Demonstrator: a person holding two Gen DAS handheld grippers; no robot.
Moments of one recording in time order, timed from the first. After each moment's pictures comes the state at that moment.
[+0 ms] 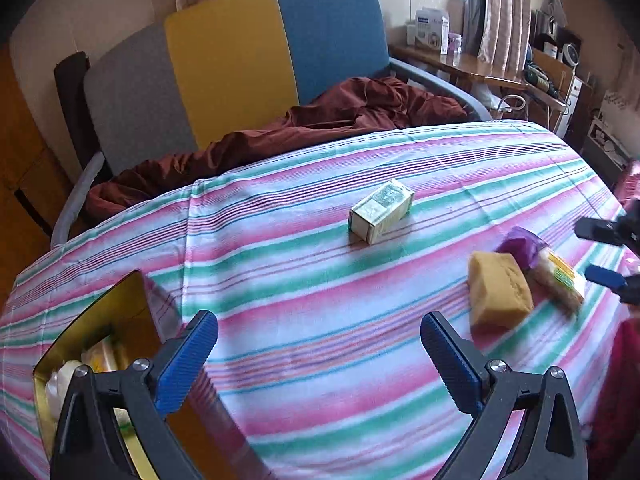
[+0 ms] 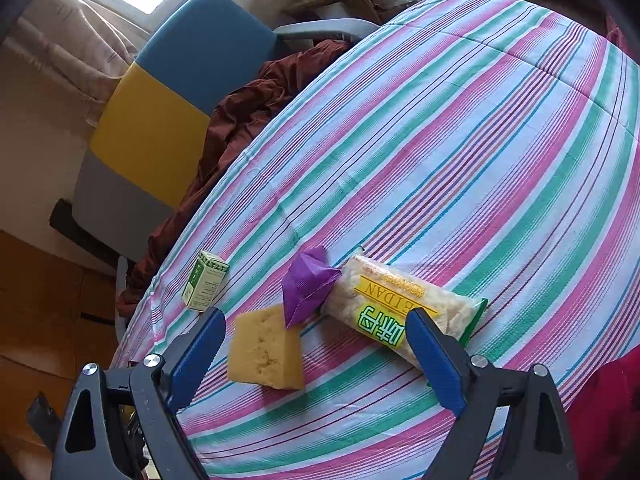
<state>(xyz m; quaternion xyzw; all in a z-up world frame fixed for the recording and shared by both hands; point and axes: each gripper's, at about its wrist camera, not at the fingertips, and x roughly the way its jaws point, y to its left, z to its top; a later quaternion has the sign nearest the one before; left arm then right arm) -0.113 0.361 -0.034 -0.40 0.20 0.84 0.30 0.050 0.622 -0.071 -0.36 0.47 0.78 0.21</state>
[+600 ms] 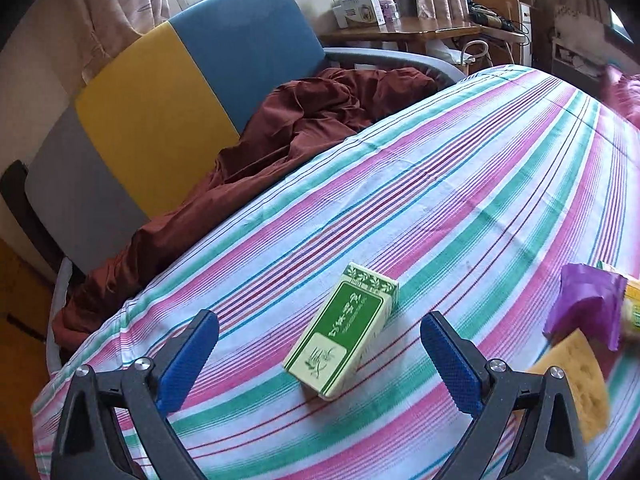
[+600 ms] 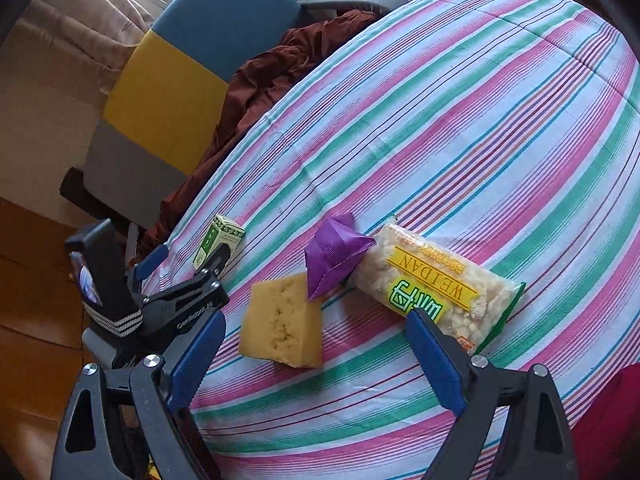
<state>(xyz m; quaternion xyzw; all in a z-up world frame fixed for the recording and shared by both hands) -0.168 0.499 -0.084 -0.34 0.33 0.81 0.36 0.034 0.611 -0.080 -0.40 0.46 0.78 0.16</state>
